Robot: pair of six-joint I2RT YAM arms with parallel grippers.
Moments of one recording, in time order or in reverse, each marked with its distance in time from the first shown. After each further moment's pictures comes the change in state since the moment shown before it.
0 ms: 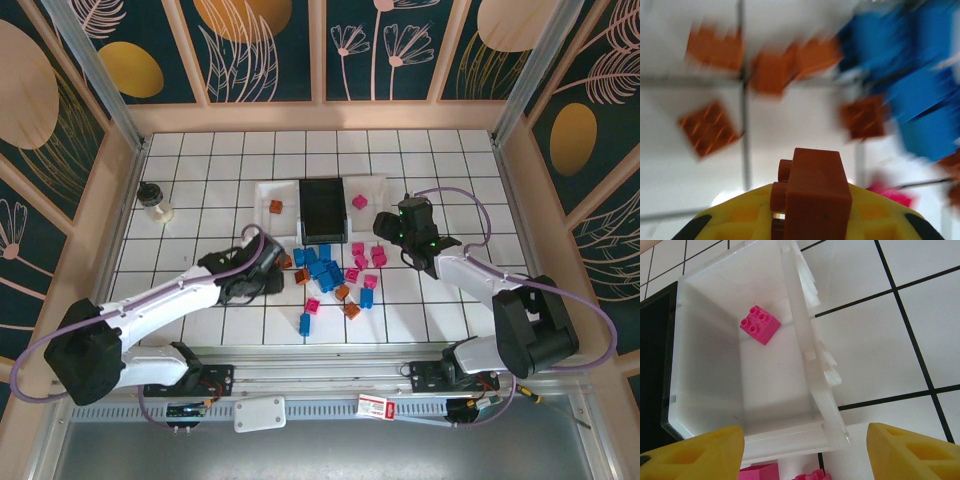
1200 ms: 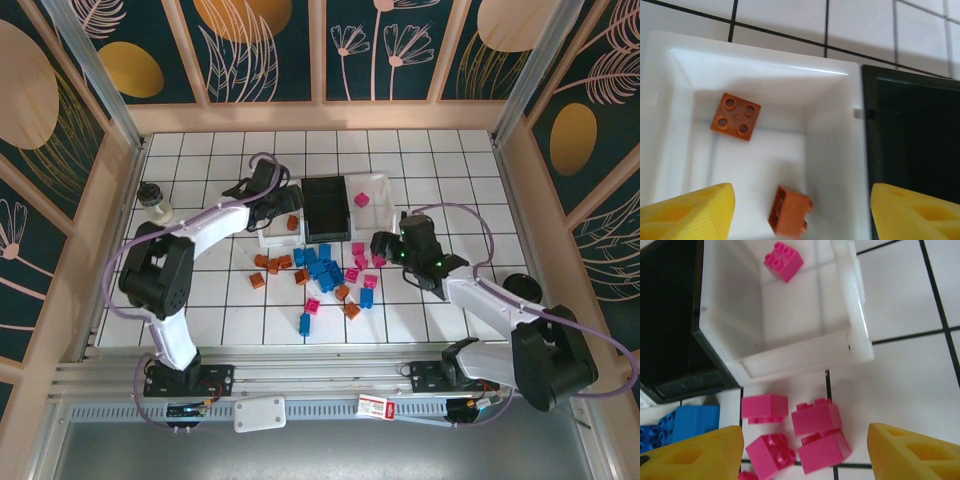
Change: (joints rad) left arm 0.301 0.513 0.416 0.341 0.056 0.138; right arm 0.081 -0.191 -0.130 -0.092 -0.053 0.001
